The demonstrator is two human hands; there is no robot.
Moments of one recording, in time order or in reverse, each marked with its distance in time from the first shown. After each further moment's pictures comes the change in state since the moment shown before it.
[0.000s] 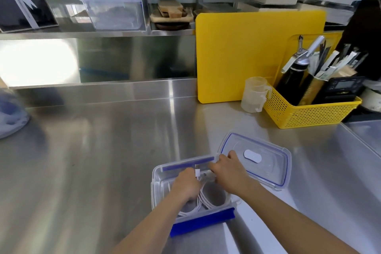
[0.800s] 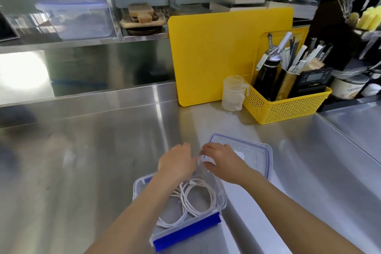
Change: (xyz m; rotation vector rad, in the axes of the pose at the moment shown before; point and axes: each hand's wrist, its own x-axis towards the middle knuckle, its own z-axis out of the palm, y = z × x) left_hand 0.008 0.063 -0.042 0.471 0.180 0.289; right_hand -0.010 0.046 -0.029 0.489 0.175 0.020
